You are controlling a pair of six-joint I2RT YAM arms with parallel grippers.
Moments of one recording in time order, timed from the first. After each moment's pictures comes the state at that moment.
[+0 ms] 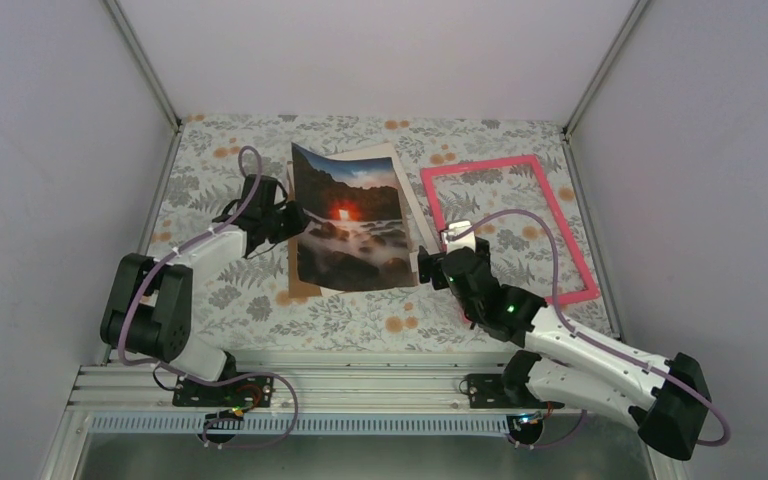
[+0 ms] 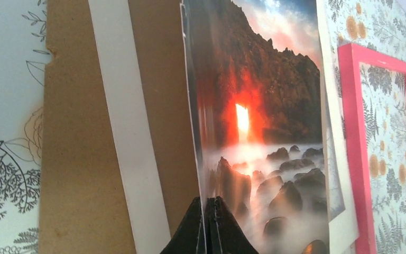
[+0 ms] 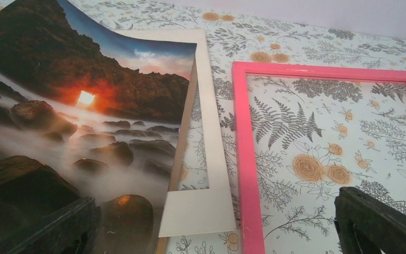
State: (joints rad) left arm -0.26 1.51 0.83 -0.13 0.30 -0.68; right arm 0.91 0.88 0.57 -0.26 0.62 0.32
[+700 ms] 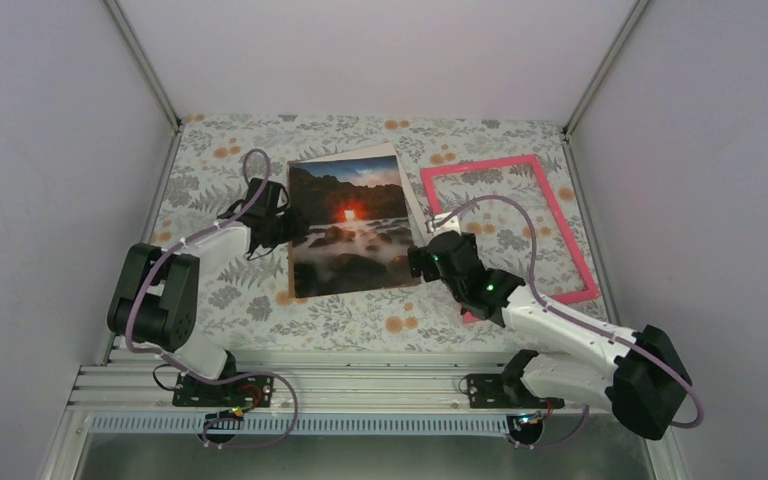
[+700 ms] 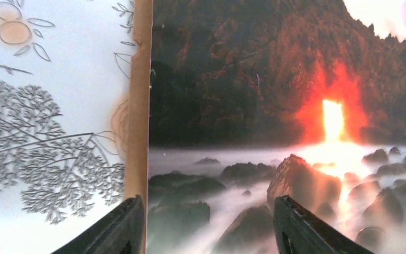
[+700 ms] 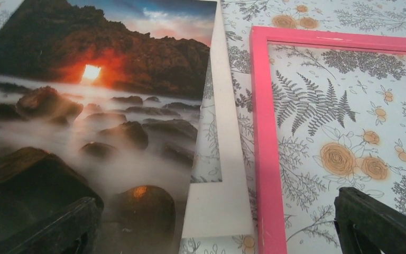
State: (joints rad) left arm -0.26 1.59 0.85 -0.20 0.16 -0.59; right arm 0.82 1.08 0.61 -0.20 0.48 0.31
